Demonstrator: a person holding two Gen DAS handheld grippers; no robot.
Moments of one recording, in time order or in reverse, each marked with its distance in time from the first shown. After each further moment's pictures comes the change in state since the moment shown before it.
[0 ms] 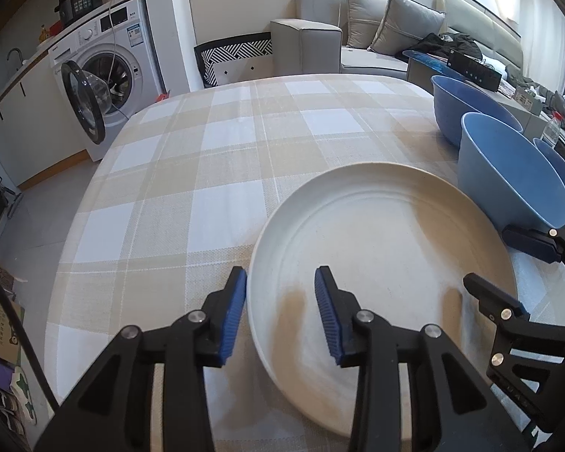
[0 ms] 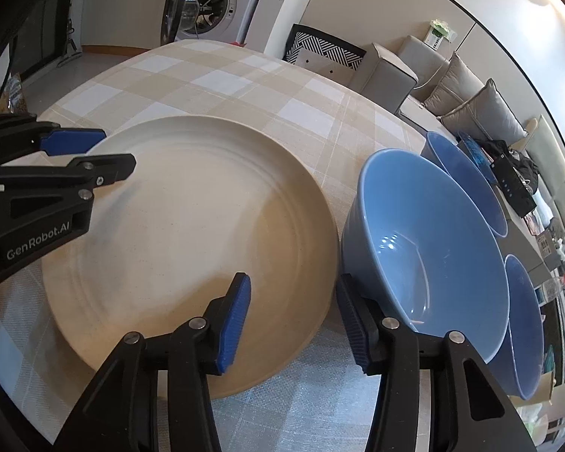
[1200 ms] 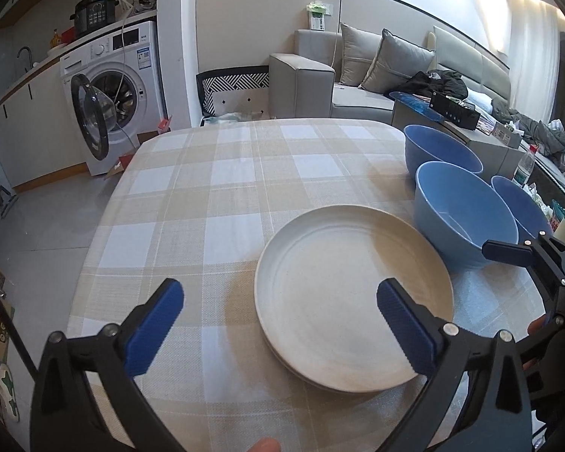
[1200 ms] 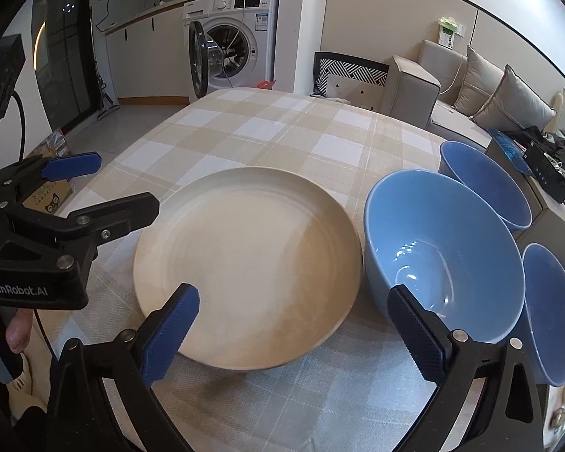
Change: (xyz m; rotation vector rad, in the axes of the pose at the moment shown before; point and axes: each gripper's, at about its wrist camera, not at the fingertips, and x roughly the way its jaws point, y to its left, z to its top) left arm -0.079 0.008 -0.007 -0.046 -0.130 -0.056; right arm -0.050 -0.022 -0.008 0.121 -0.119 0.254
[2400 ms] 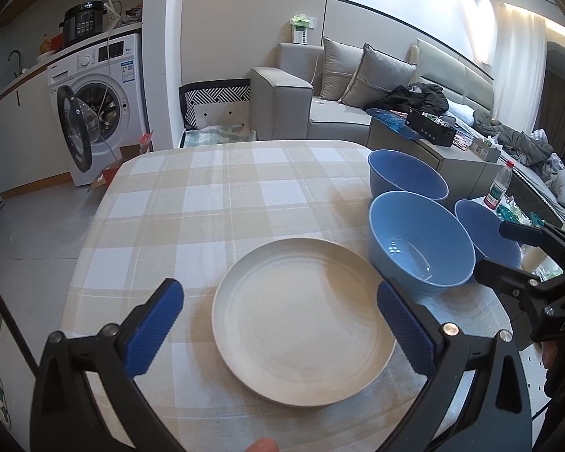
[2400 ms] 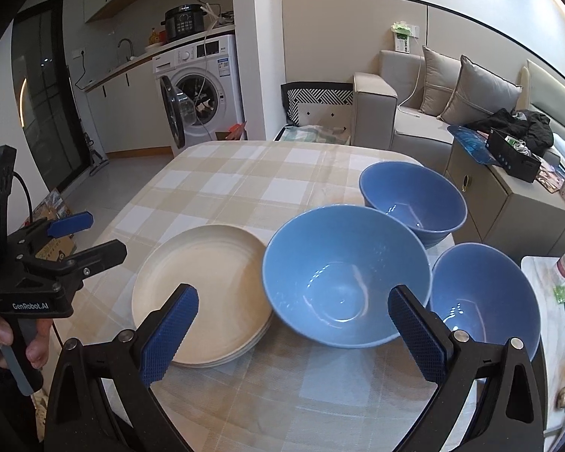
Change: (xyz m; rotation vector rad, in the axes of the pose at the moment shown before) left arm -0.025 -0.032 0.030 0.001 -0.035 -0.076; right arm -0.081 -0.089 0.008 0.154 -0.123 -0.003
